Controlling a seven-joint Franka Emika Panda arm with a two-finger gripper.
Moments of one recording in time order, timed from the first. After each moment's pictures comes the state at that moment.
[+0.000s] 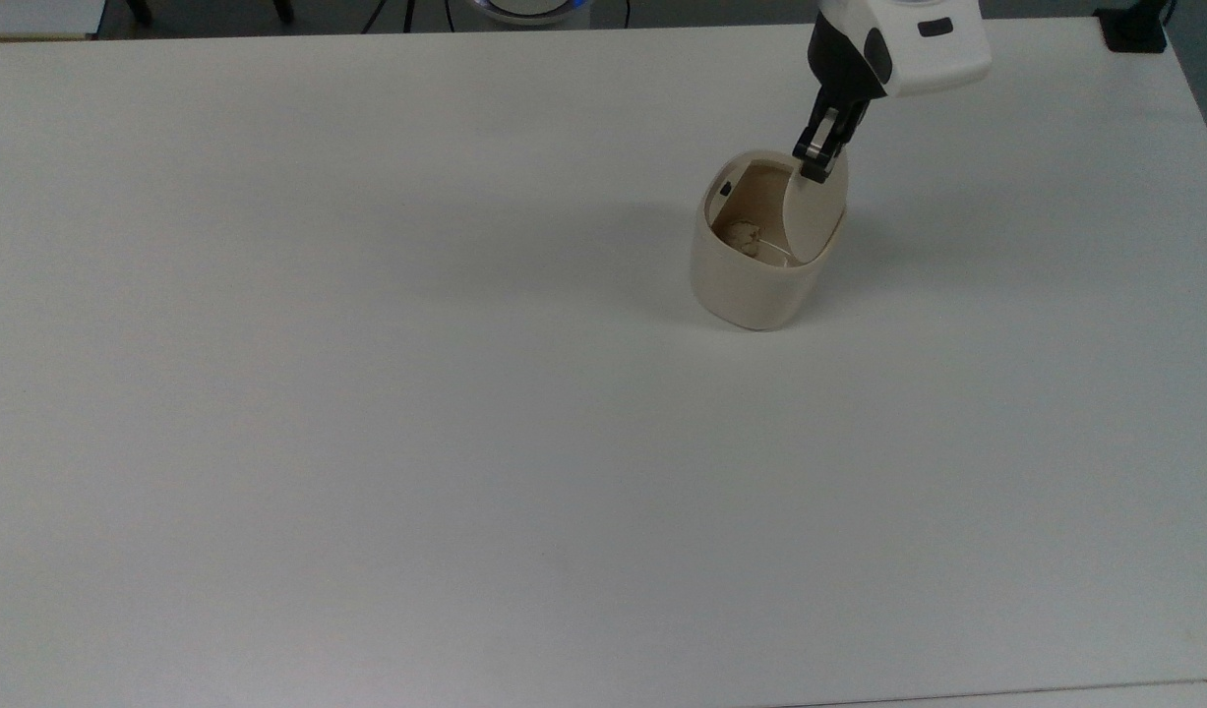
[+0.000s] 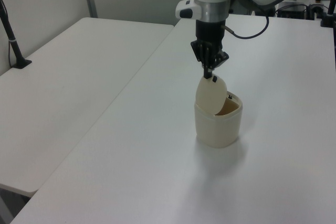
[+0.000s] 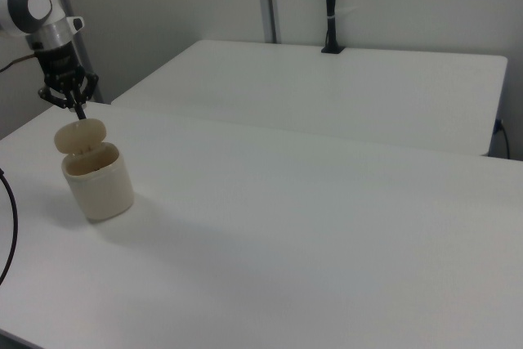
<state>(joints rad) 0.58 0.33 -0.14 -1.37 0.02 1.72 -0.64</state>
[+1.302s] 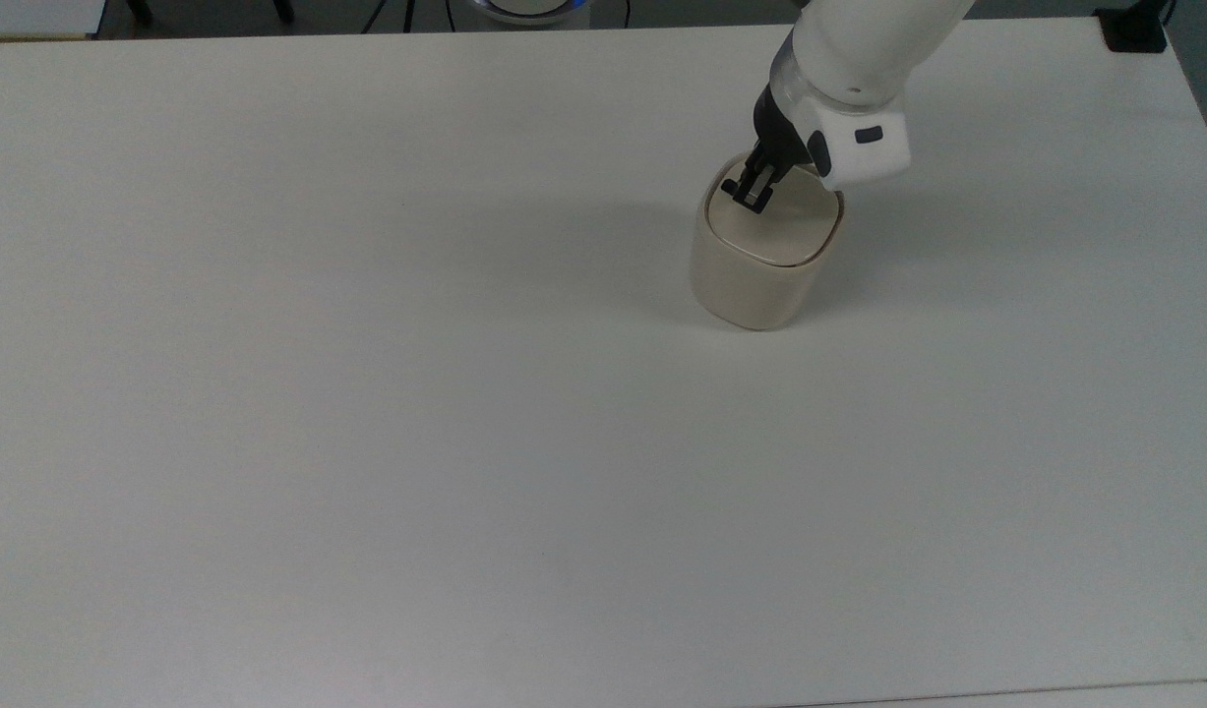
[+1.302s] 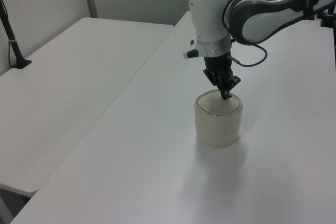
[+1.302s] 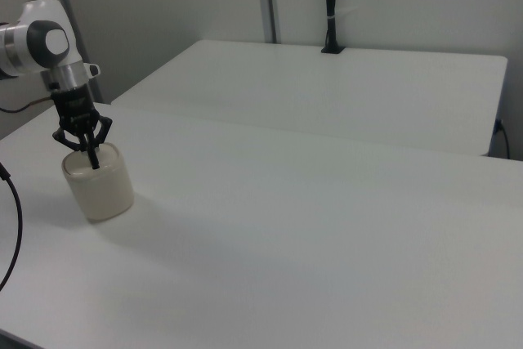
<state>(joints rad) 0.58 0.38 -0.14 -1.51 -0.05 1.68 -0.66</state>
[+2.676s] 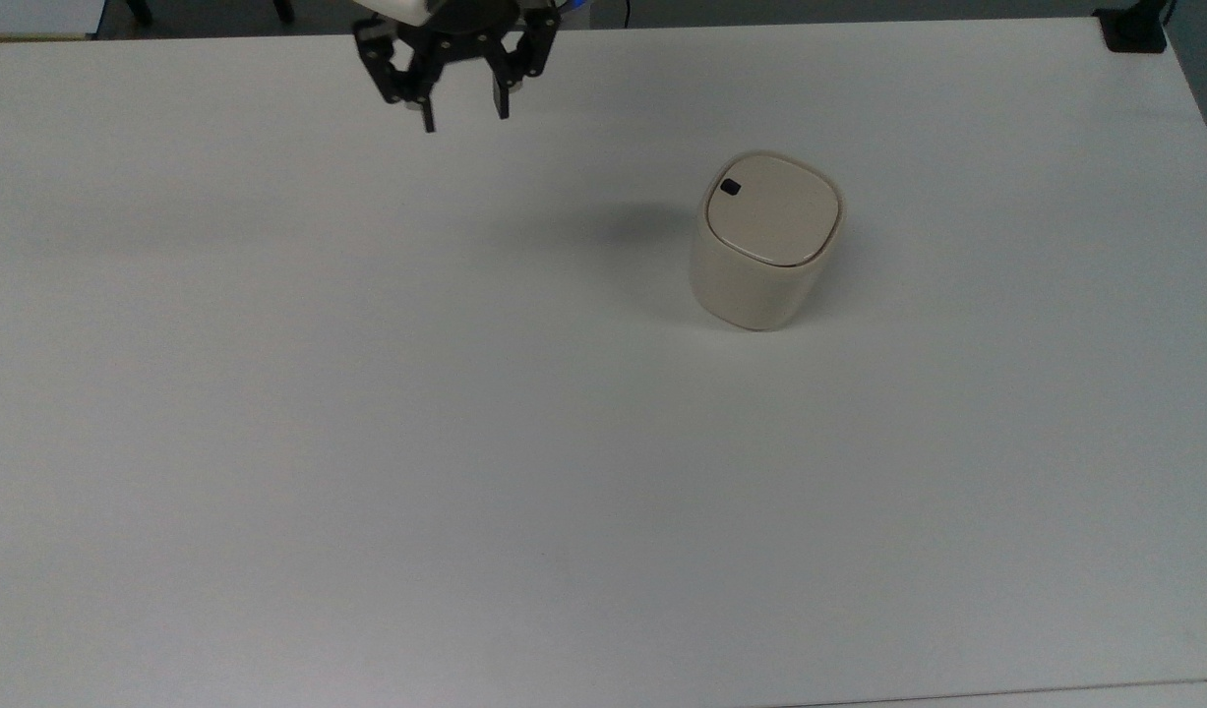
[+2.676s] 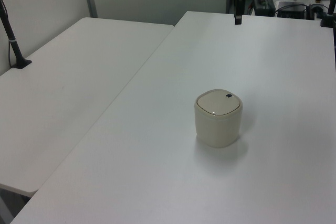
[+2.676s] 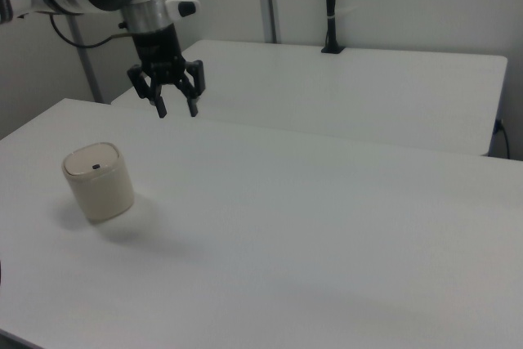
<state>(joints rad) 0.18 0.13 -0.16 -1.50 -0.05 1.63 -0.28</state>
